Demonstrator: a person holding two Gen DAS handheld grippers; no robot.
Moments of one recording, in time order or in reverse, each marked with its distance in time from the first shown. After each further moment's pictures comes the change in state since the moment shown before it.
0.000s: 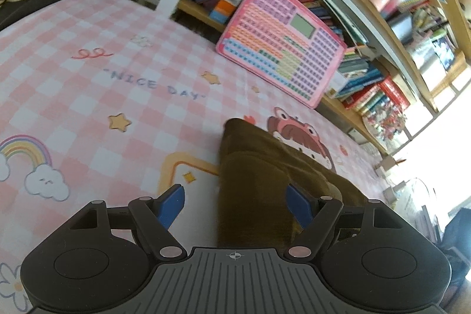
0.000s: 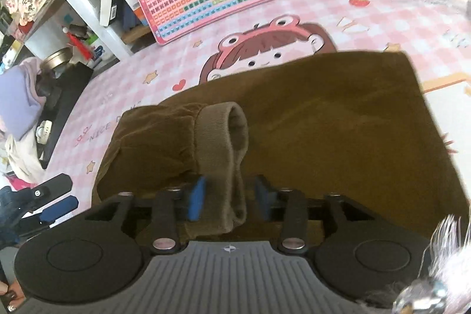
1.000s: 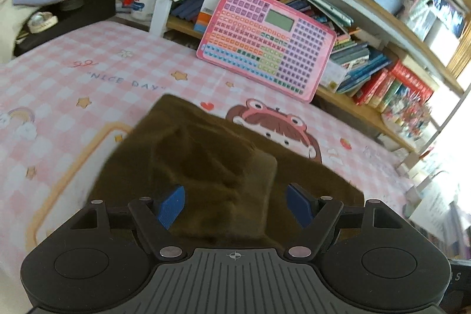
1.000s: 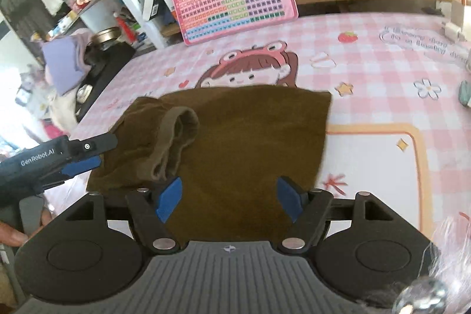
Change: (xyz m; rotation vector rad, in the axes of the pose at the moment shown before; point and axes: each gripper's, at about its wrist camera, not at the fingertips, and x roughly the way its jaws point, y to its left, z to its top) left arm 0.020 -0.175 -0.086 0.021 -0.137 0.301; right arm -0.084 -0.130 0.031 -0.230 0.071 0.217
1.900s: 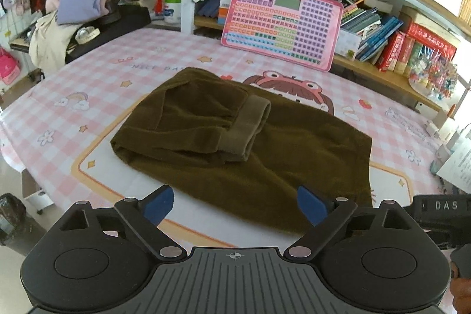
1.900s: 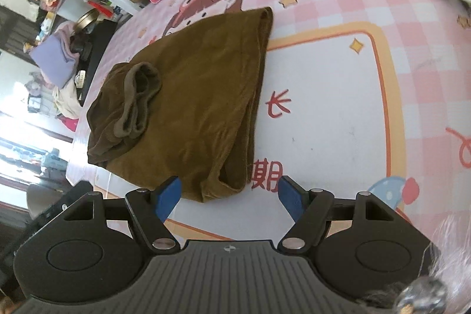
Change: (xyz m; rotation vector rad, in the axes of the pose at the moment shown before) left arm -0.049 -0.073 -0.073 0.089 0.004 0.264; right arm 0.000 -0.074 -0.019 0.267 0.250 0.110
